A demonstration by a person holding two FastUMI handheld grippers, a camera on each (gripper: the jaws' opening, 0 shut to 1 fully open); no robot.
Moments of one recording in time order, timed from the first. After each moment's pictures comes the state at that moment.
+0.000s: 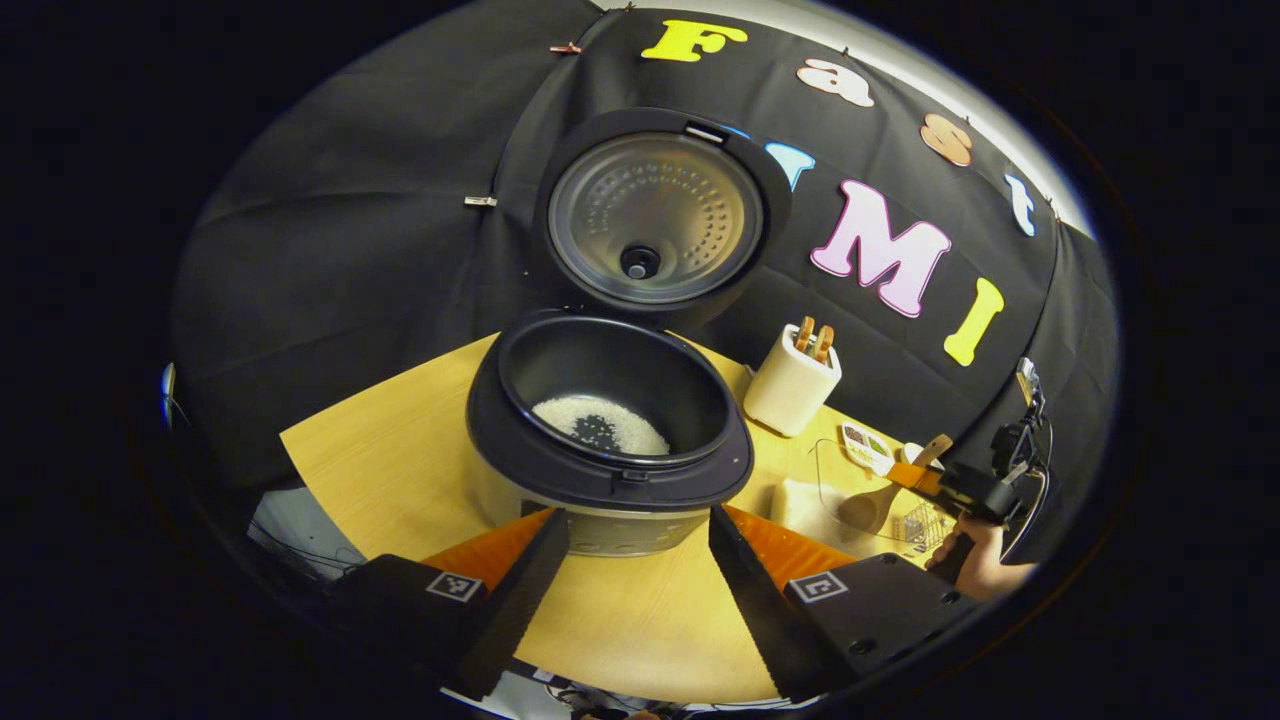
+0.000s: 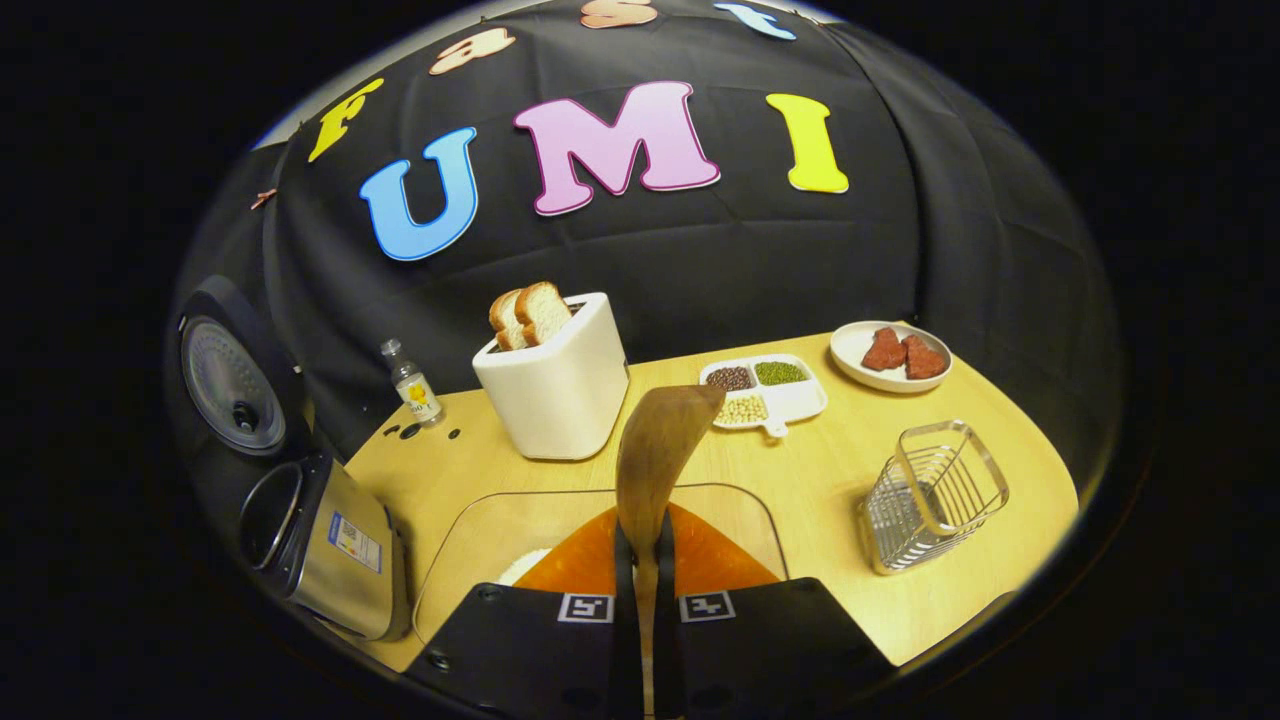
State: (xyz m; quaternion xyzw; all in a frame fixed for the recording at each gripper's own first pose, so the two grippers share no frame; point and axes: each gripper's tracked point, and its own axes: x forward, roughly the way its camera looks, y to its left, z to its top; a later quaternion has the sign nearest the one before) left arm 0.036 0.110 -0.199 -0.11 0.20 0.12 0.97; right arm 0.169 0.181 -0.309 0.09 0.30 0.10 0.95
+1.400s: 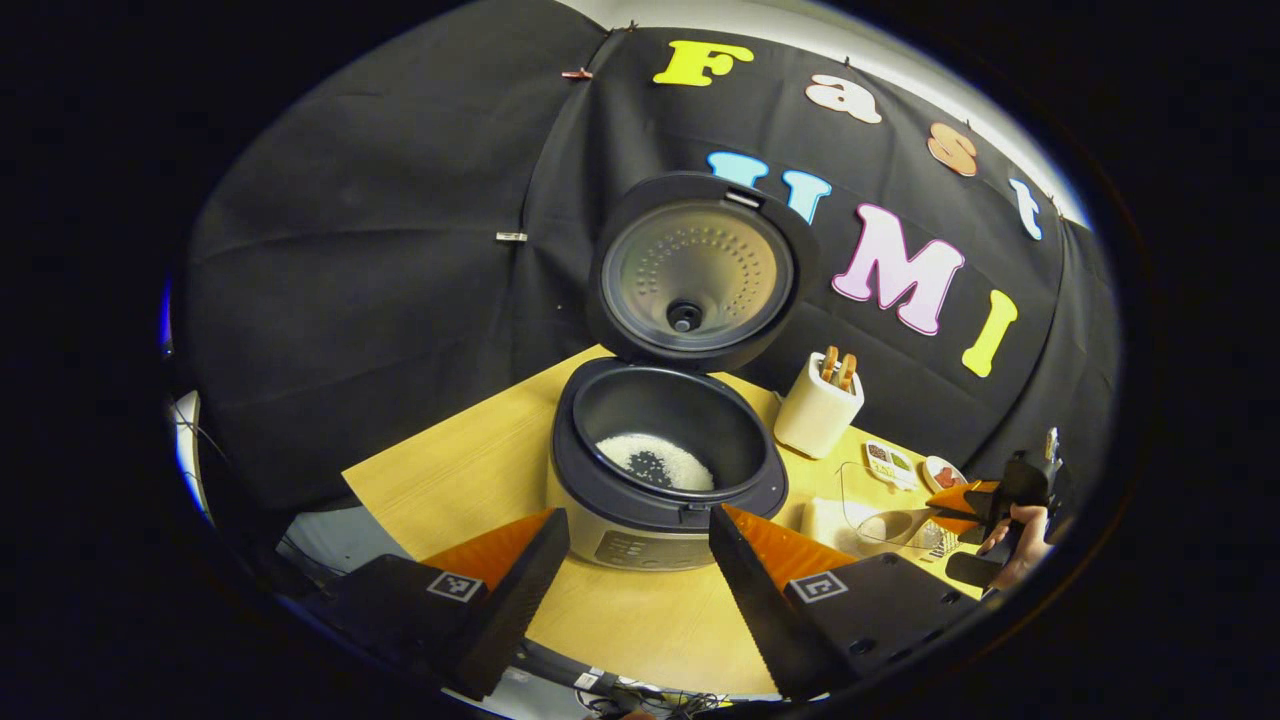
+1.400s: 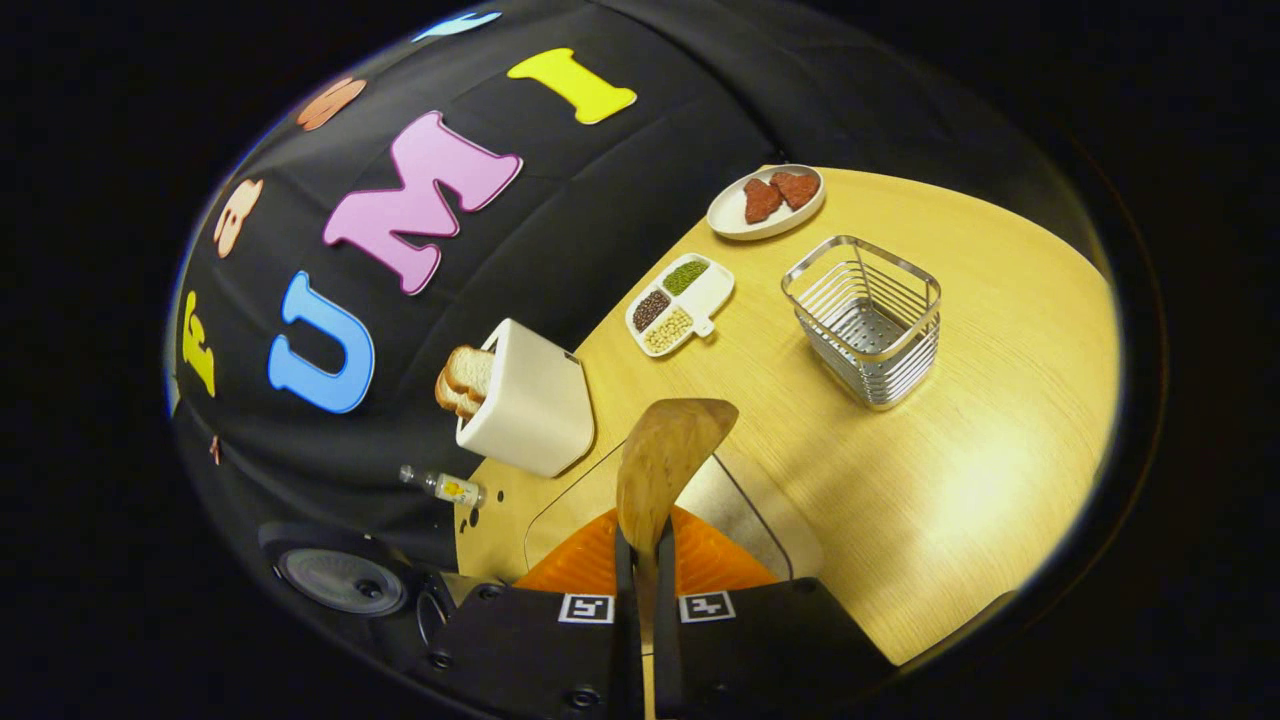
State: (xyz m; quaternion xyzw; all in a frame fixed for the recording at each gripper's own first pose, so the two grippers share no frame) left arm 0.010 0.134 -0.146 -0.09 0.17 0.14 0.97; right arm 0.133 0.131 -0.293 0.39 0.38 -0.05 0.84
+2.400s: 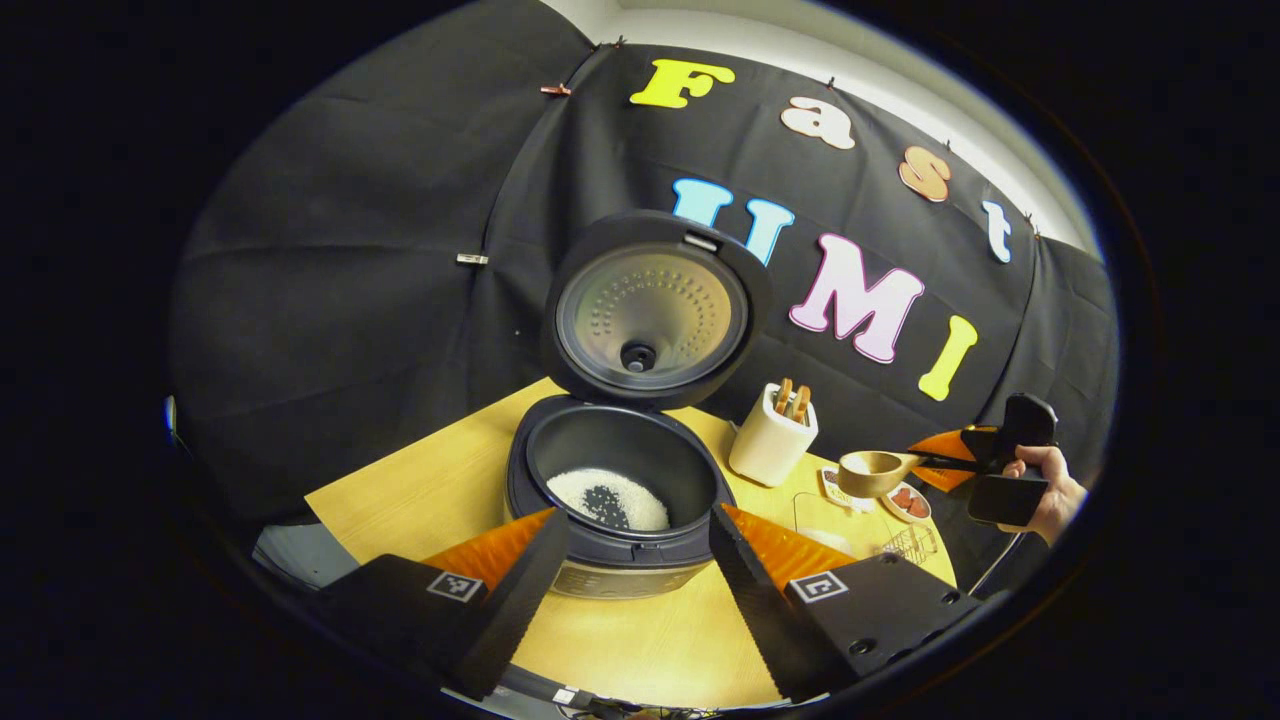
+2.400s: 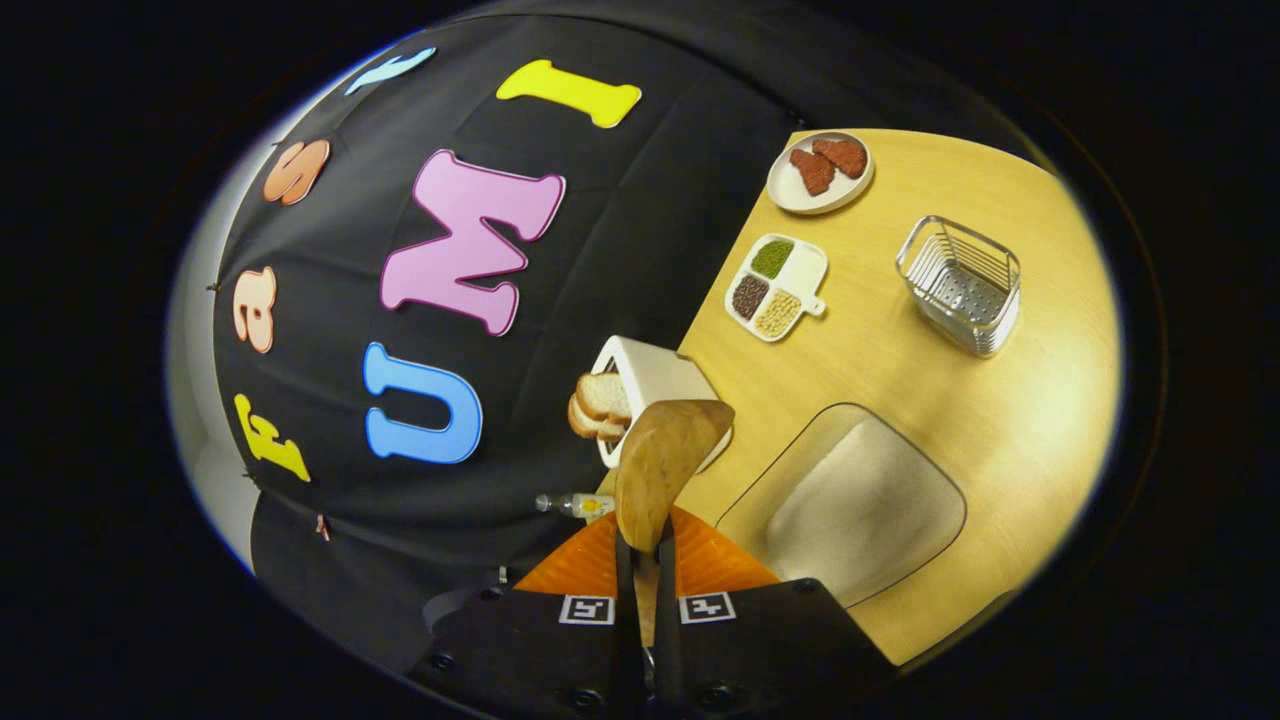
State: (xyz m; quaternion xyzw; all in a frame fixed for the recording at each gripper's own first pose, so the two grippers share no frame) left arm 0.020 0.128 -0.109 -0.10 0.12 0.08 0.98; right arm 0.170 0.224 -0.175 0.51 0.37 0.04 0.77
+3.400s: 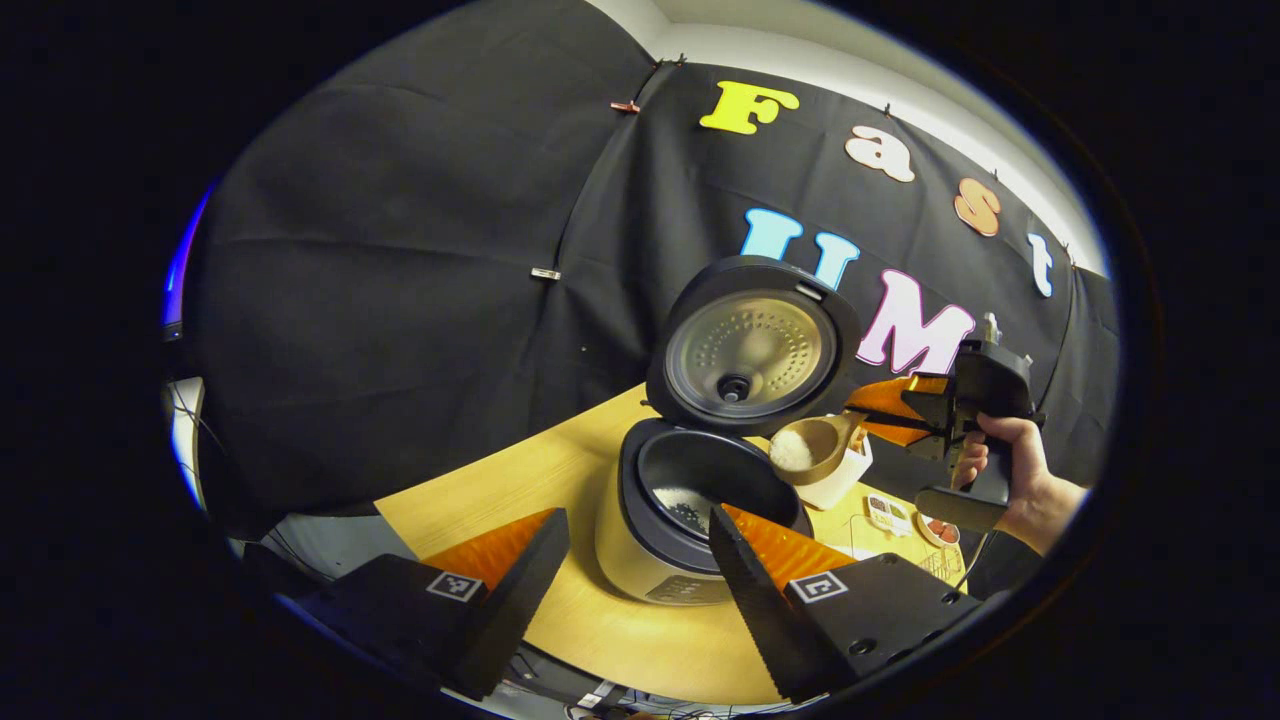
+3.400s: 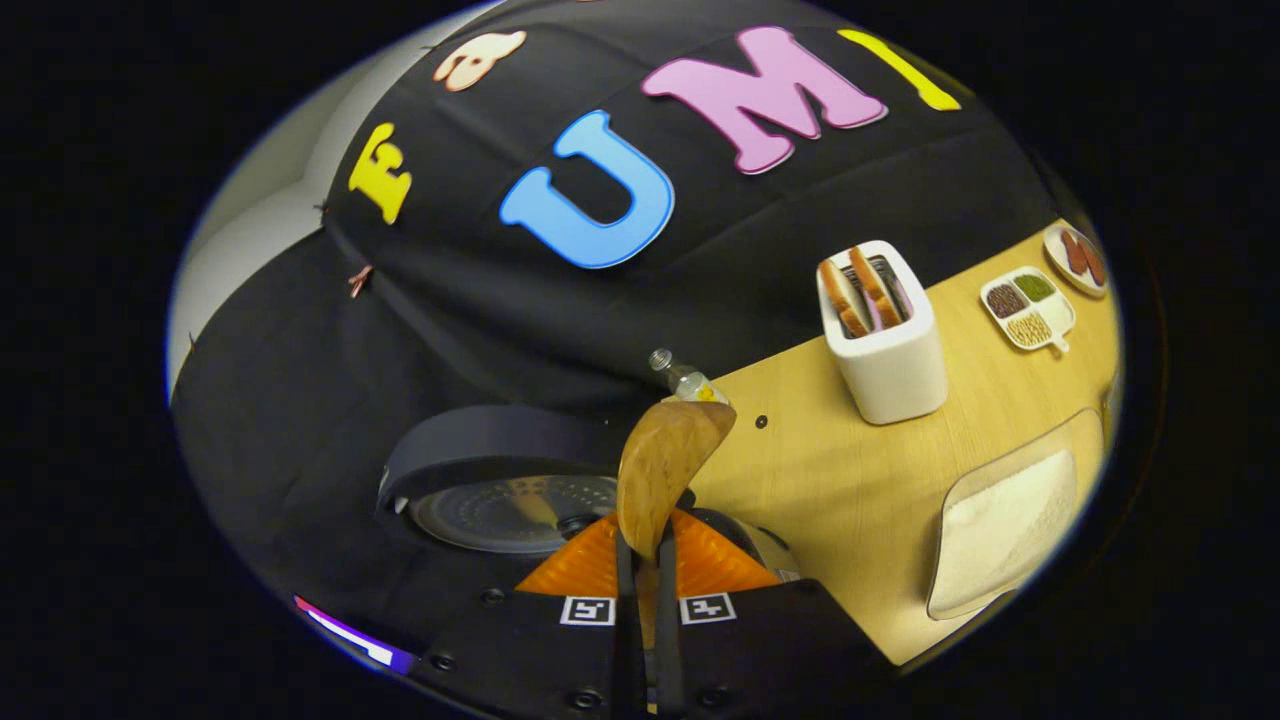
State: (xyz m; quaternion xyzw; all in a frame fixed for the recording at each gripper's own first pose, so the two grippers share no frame) left arm -0.021 0.209 -0.106 -0.13 0.10 0.16 0.97; right arm 0.126 0.468 -0.147 0.26 0.35 0.31 0.85
